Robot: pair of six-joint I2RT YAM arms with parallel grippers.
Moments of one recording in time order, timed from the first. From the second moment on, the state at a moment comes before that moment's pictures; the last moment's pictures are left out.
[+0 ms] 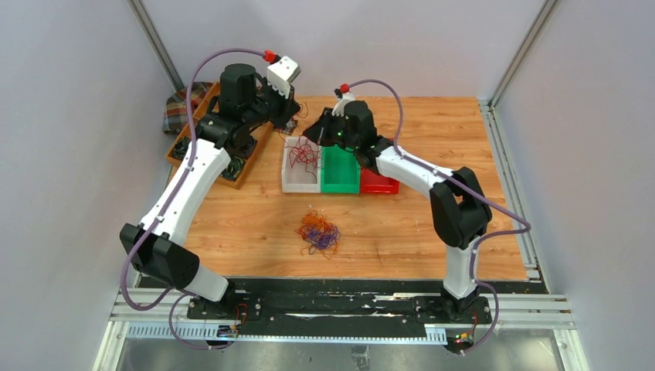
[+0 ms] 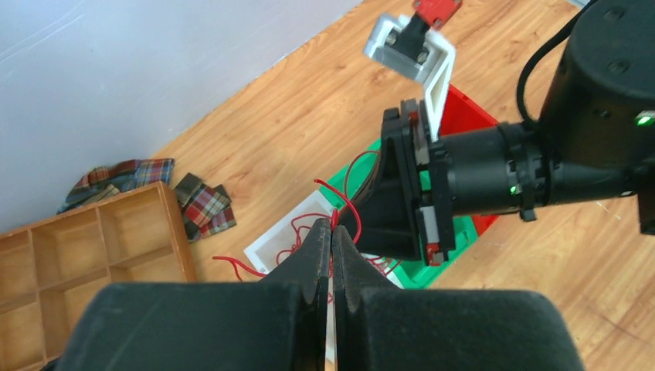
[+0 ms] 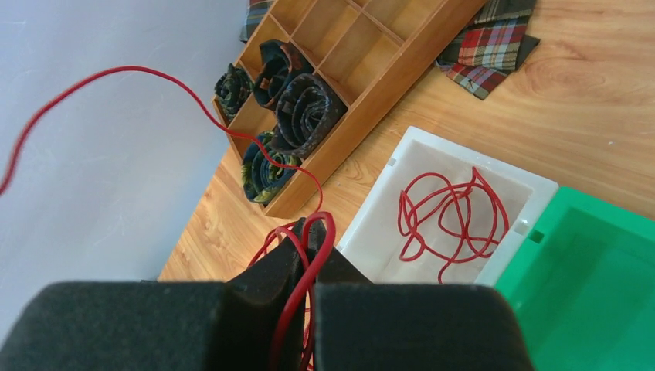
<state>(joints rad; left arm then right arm) -0.37 1.47 1.62 -0.47 0.32 0.20 0.62 1.90 1.47 0.23 -0.27 0.61</state>
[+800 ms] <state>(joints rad) -0.29 1.54 1.51 -0.30 0.40 0.13 0.68 1.94 1.40 0.09 -0.06 0.46</state>
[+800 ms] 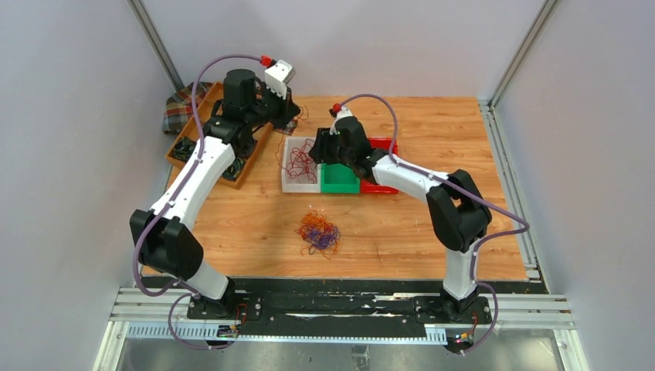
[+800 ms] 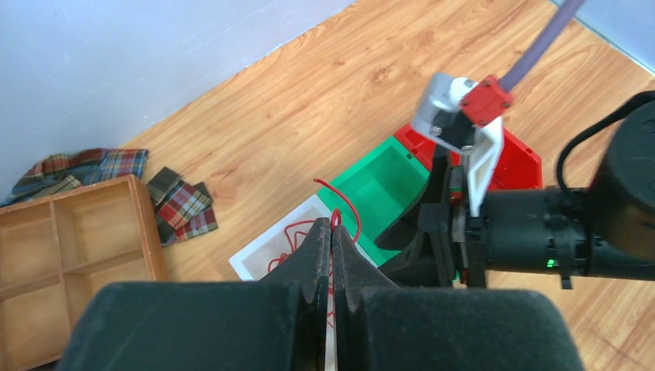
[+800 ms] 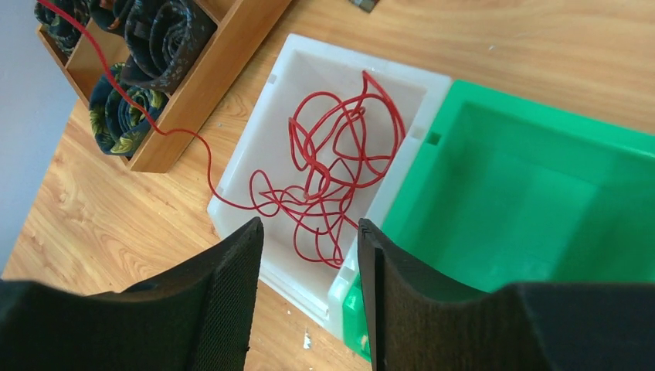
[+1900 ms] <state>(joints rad) -0.34 1.66 1.31 -0.21 0.30 0.12 0.67 1.30 0.81 0.12 0.15 0.38</state>
